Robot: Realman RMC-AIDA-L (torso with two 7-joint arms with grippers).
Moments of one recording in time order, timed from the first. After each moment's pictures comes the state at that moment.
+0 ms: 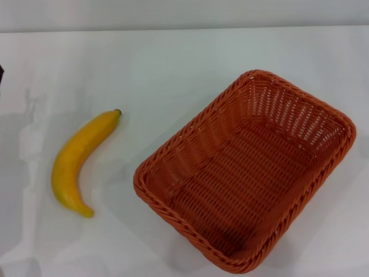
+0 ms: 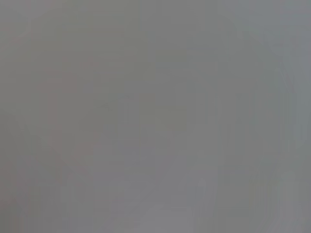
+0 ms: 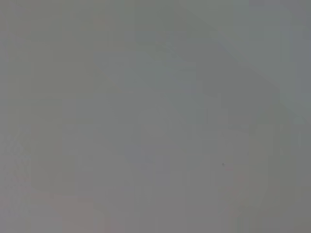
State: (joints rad) left arm -0.39 -2.08 2.36 0.27 1.83 -1.19 -3.00; right arm 0.42 2.01 -0.27 -0.48 2.04 1.00 -2.37
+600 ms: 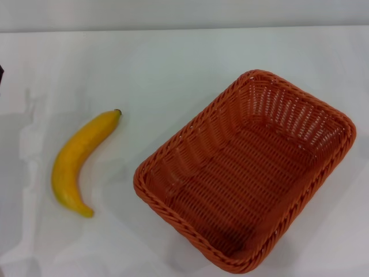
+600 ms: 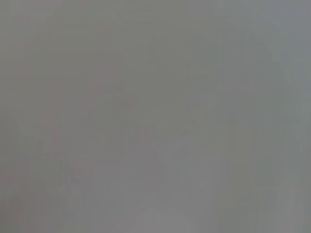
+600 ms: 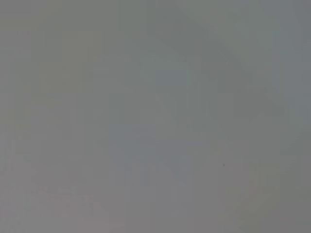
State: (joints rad) left arm -0.39 -2.08 2.36 0.27 1.83 -1.19 -3.00; right arm 0.42 2.01 -0.27 -0.48 2.04 1.00 -2.37
